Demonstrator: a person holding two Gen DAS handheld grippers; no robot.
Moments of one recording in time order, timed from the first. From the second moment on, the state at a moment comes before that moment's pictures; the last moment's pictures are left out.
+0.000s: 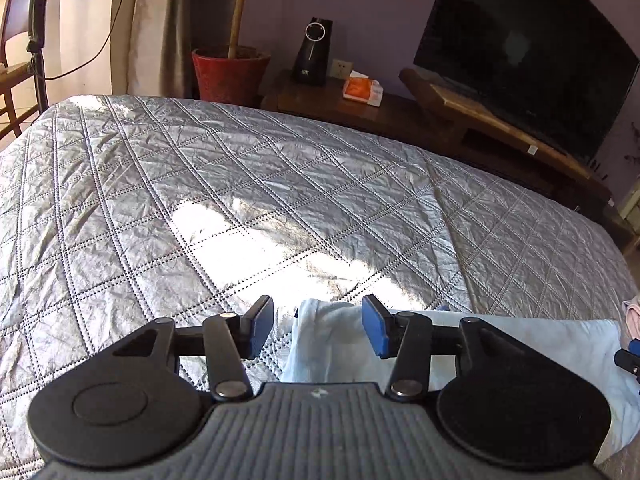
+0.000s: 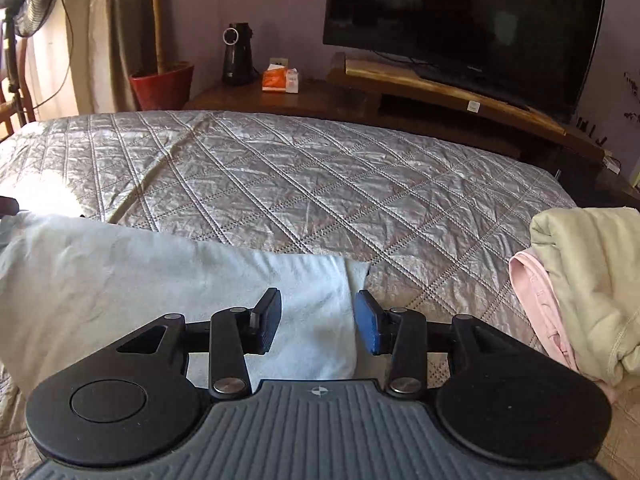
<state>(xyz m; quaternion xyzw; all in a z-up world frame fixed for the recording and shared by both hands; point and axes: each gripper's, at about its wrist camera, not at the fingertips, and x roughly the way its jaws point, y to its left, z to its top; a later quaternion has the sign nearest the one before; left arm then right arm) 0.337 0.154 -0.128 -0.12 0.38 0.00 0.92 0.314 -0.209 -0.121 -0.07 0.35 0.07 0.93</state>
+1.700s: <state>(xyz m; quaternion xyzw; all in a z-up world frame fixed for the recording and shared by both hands) 0.241 0.157 -0.169 -0.51 0.32 0.11 0.80 0.278 -0.111 -0.137 -0.03 0.32 0.19 0.93</state>
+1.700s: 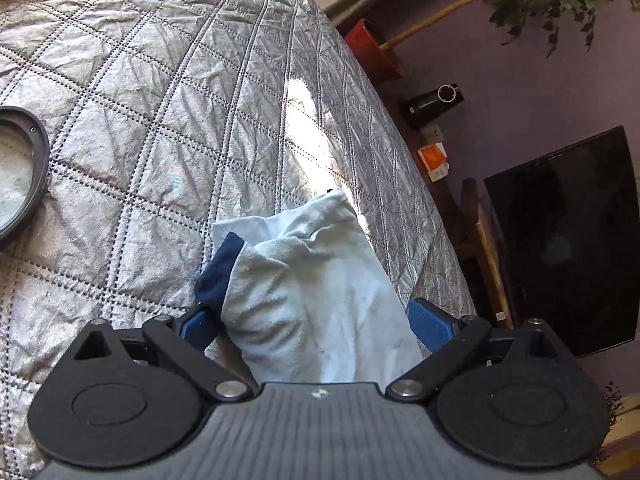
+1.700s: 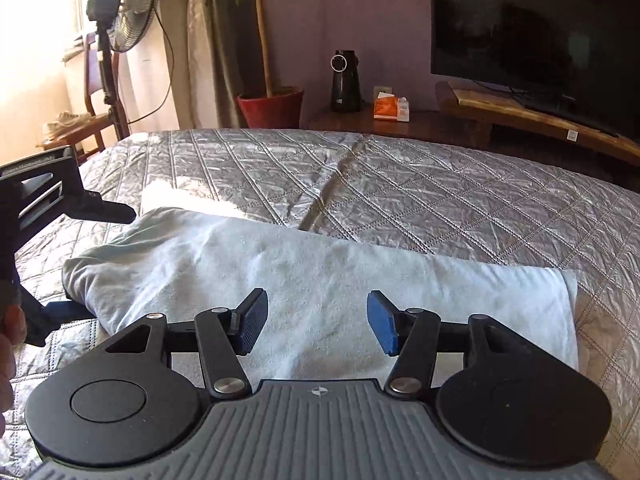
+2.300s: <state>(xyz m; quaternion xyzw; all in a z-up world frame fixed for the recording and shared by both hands) 0.245 0.167 -0.179 -0.48 0.32 0.07 0.81 0.268 -0.077 -0.146 -0.15 0.33 0.24 0.90</state>
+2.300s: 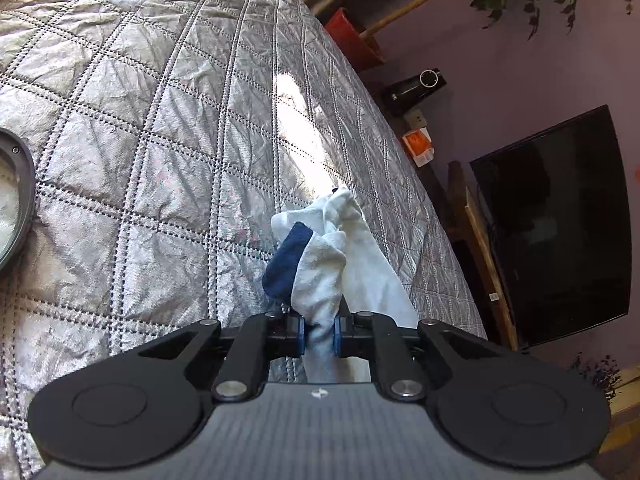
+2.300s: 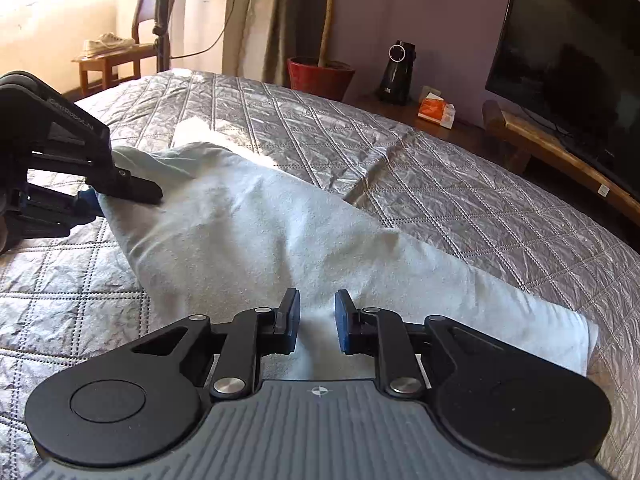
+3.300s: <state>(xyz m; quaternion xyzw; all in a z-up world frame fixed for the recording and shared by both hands) 0.237 -0.031 -0.079 -0.01 0.24 -0.20 0.95 0.288 -0.233 -0.146 0.22 0.40 0.17 0.87</state>
